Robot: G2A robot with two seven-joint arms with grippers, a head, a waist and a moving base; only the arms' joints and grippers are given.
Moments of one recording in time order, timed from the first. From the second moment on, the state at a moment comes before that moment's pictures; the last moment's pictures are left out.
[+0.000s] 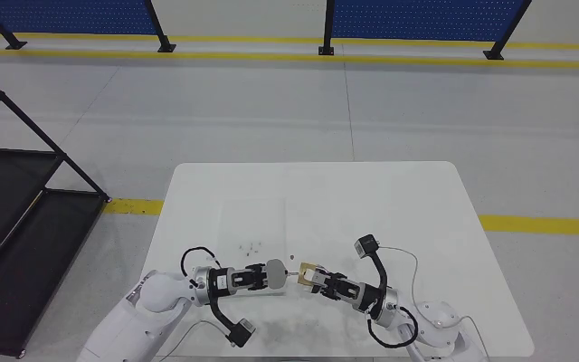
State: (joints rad) left arm 1.66 -0.94 -1.27 -1.75 2.73 0.46 0.93; right arm -1.69 -1.24 1.23 -1.83 0.14 -0.24 0.89
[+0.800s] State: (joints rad) left arm 1.65 -0.93 -1.25 -1.74 2.74 0.45 0.94; right arm -1.67 -1.22 1.21 -1.83 0.12 -0.24 0.88
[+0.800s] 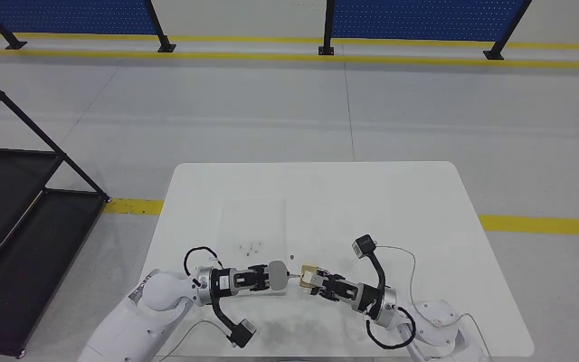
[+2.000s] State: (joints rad) left arm 1.63 -0.92 -1.24 -1.72 2.71 0.44 0.99; right arm -1.65 -1.18 1.18 -1.85 0.13 -0.22 0.90
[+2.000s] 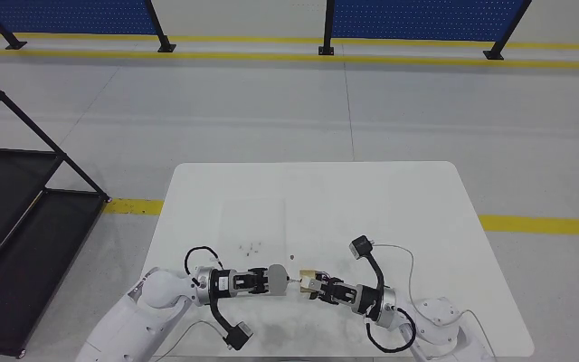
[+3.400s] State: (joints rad) left arm 1.63 -0.91 -1.24 -1.72 2.67 0.46 0.99; right arm -1.63 -1.15 1.15 -1.84 0.15 -0.23 0.85
